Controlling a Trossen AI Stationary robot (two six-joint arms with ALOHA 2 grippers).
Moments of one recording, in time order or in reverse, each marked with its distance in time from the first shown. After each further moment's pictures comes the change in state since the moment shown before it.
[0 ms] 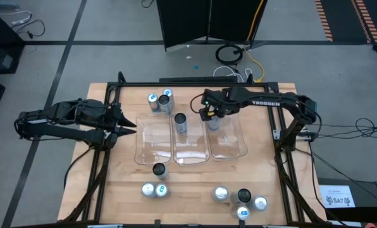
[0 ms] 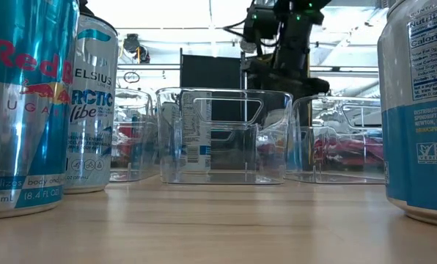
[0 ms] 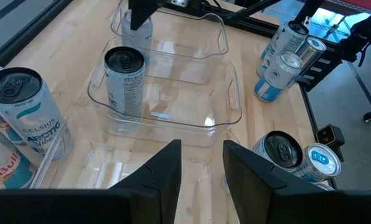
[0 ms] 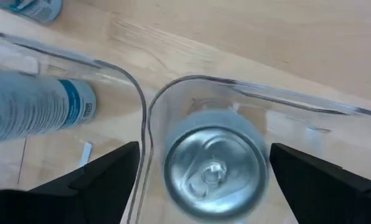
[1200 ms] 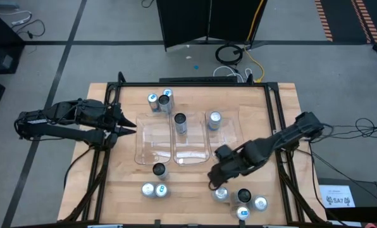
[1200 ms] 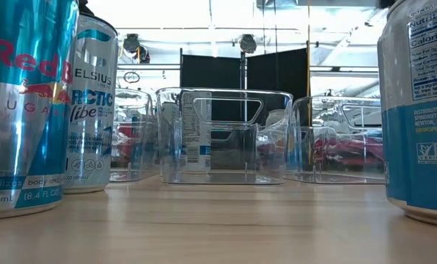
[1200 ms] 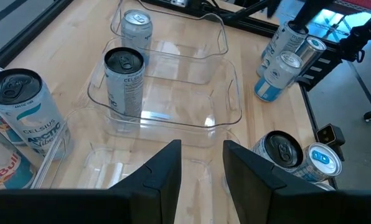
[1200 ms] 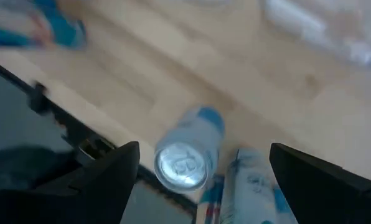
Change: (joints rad) left arm 0.000 0.000 0.000 0.000 0.000 0.005; right arm 0.742 0.037 0.293 -0.272 -0.120 0.557
